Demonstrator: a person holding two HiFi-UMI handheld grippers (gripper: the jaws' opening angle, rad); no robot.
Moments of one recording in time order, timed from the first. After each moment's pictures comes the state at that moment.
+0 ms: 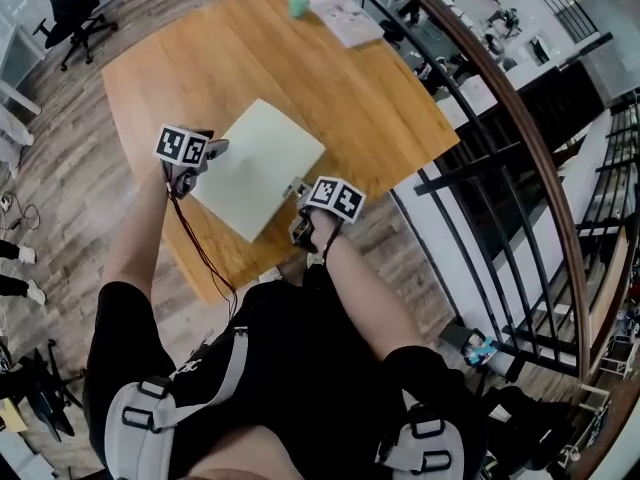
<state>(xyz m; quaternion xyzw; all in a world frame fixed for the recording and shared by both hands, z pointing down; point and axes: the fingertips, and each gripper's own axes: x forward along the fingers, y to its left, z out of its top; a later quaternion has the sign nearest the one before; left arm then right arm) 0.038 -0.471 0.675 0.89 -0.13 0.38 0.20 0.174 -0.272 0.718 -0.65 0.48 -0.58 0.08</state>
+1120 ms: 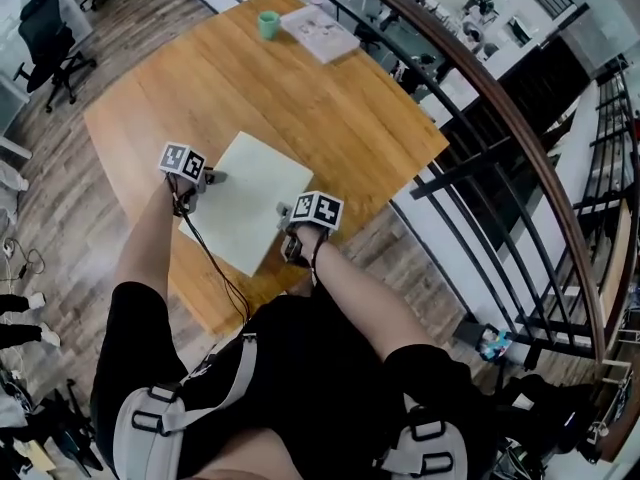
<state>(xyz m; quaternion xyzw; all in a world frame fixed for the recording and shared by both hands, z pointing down) 0.071 -0.491 0.752 0.82 -0.07 0.46 0.32 0.170 -0.294 0.762 -0.62 0.46 -0.63 0.03</state>
